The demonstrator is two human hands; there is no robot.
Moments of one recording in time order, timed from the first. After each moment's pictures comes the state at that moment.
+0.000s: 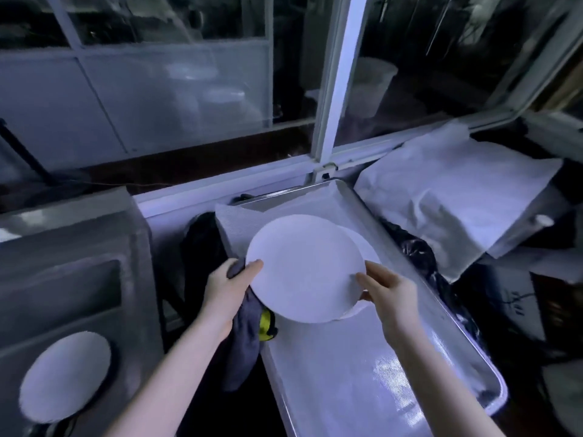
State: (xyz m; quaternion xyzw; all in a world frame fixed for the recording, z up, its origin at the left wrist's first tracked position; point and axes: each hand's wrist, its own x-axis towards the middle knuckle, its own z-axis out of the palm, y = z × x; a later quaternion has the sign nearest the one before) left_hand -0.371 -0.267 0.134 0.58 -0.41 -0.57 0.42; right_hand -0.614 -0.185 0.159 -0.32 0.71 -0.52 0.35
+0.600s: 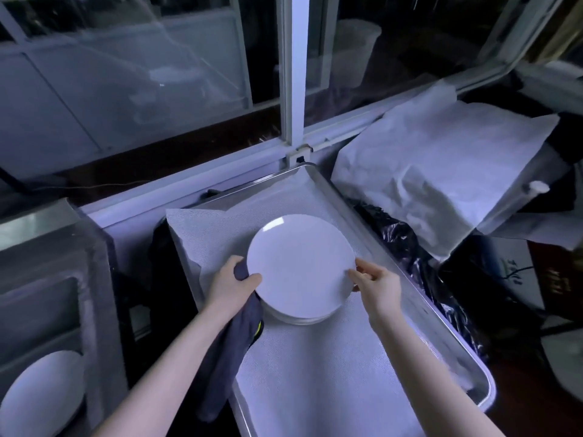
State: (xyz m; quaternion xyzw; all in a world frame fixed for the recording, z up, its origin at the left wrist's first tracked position) left_hand -0.451 -0.305 0.100 0.63 -0.60 -0.42 0.24; right_hand -0.691 -0.219 0.088 -0.27 0.78 -0.46 0.33
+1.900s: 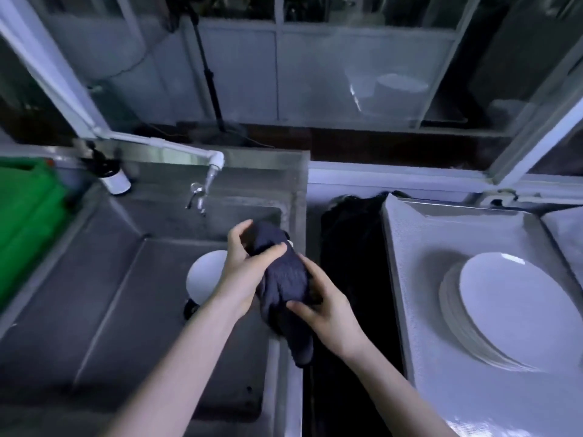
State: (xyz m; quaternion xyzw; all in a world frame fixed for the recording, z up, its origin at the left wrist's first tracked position) left_hand -0.145 -0.207 0.149 0.59 -0.28 -0.47 0.60; right_hand -0.319 -0.195 0.139 -0.68 0.42 -0.29 0.52
